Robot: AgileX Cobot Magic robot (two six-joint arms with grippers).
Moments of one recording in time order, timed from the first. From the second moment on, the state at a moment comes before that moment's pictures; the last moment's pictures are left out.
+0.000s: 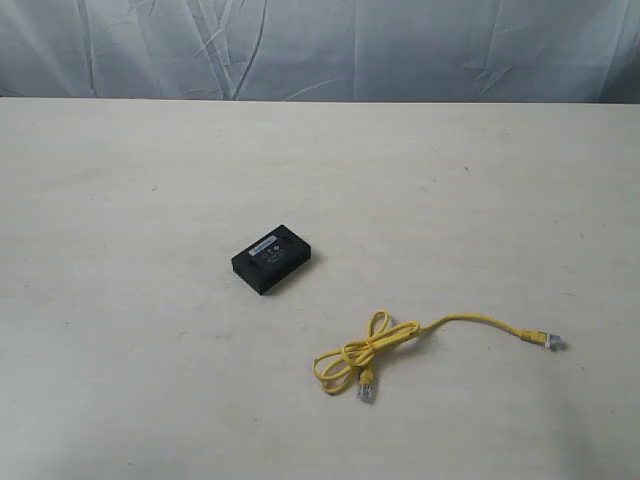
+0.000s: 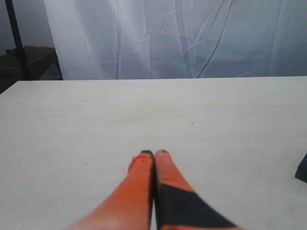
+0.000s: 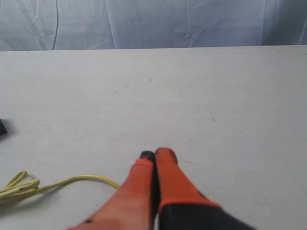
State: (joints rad) left arm -0.04 0.01 0.00 0.00 0.25 0.02; right arm 0.11 0.01 0.00 0.04 0.37 -0.02
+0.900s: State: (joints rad) left arm -0.04 0.01 0.00 0.00 0.25 0.02; right arm 0.11 0.01 0.00 0.03 0.35 -0.02
